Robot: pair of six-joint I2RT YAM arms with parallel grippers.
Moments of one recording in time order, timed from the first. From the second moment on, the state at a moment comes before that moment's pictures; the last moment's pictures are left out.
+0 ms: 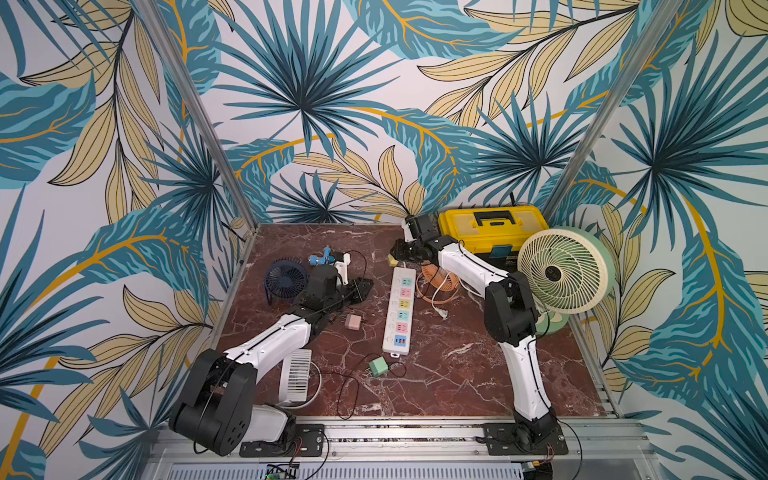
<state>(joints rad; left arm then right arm) -0.36 1.39 0.74 0.21 0.36 -0.71 0.46 2.29 1.96 -0.43 -0.19 0.49</state>
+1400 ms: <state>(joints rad) -0.28 1.44 0.90 0.03 0.32 -0.42 0.47 1.98 1.69 -0.44 -0.40 0.39</state>
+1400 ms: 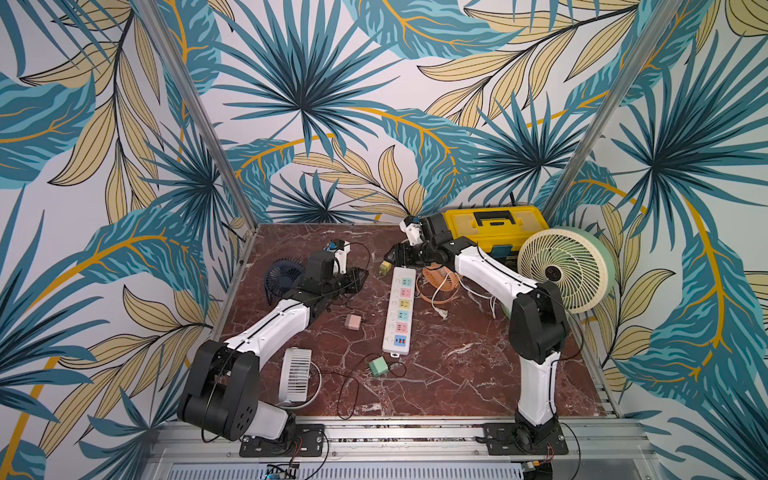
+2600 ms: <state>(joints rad) -0.14 1.37 0.69 0.23 -0.14 0.03 -0.02 1.18 0.59 0.03 0.05 0.20</state>
